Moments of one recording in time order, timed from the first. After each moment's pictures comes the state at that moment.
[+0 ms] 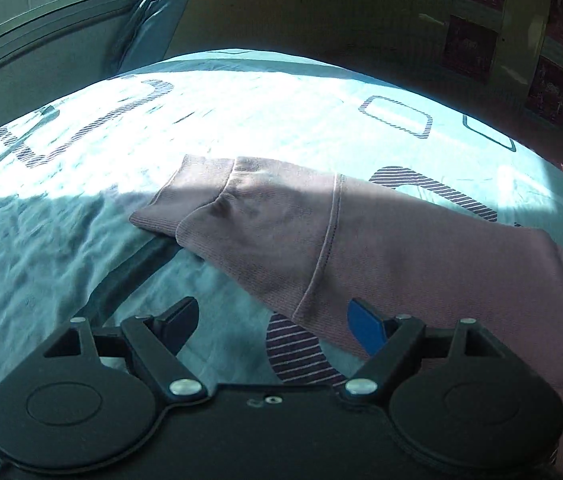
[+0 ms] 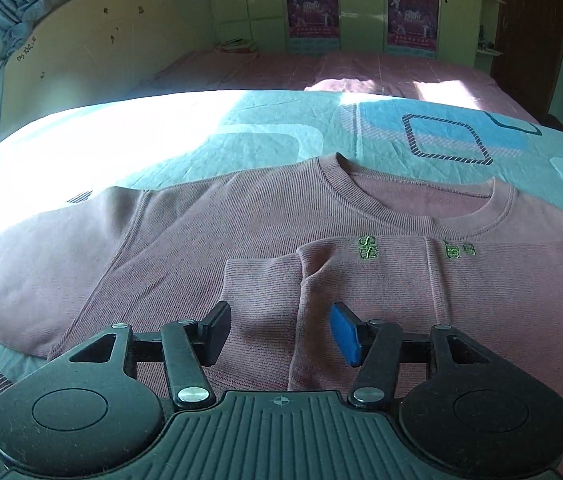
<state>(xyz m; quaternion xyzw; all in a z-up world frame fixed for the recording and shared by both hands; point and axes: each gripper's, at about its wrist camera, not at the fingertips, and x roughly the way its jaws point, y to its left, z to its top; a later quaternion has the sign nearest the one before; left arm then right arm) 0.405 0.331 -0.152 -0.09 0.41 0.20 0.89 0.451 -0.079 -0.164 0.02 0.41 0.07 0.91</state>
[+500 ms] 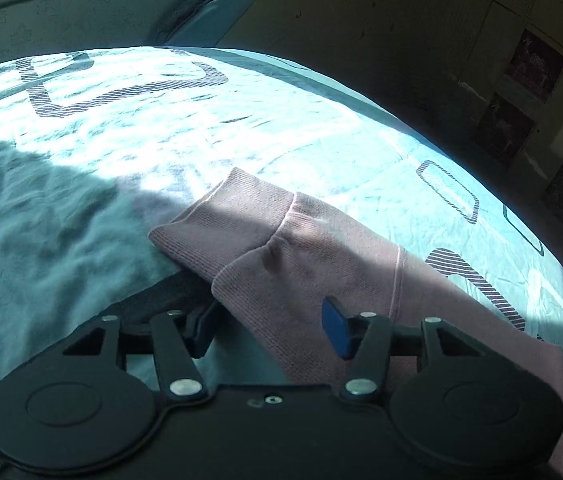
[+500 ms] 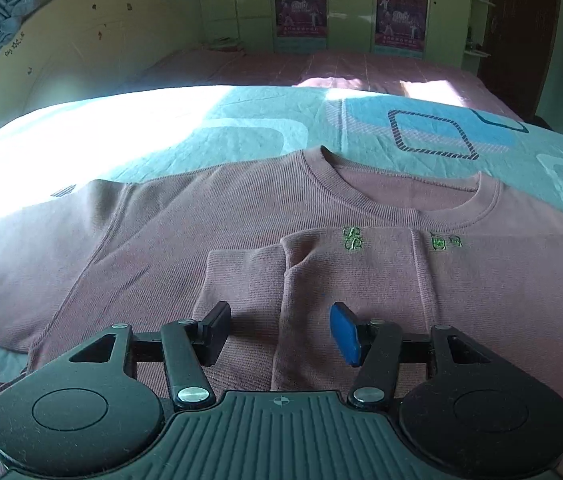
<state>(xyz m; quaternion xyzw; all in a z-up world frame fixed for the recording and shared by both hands) 0.425 0.395 -0.176 -0.22 0.34 0.23 0.89 0.447 -0.087 -0.172 0.02 0.42 0.05 0.91</state>
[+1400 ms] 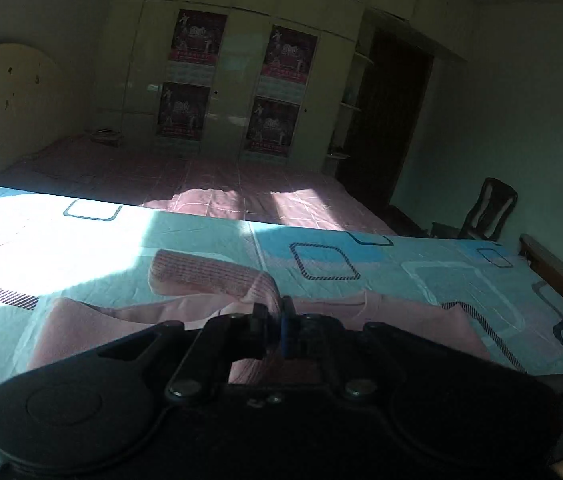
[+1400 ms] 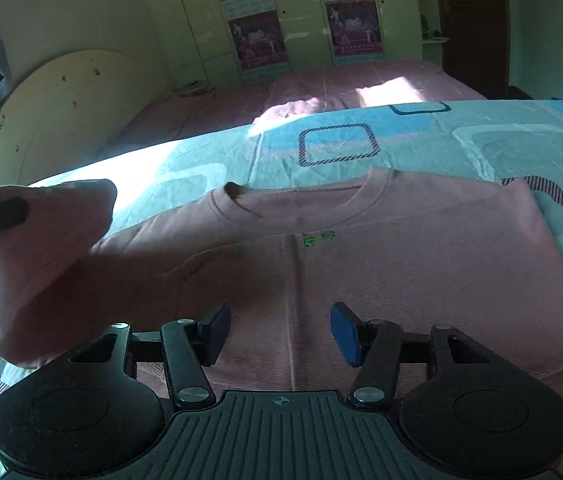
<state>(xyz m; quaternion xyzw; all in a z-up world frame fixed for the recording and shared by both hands) 0.415 0.020 -0.098 -0.04 0.26 -0.21 0.94 0.384 -0.210 -0.128 0.12 0.36 0.02 0.93</state>
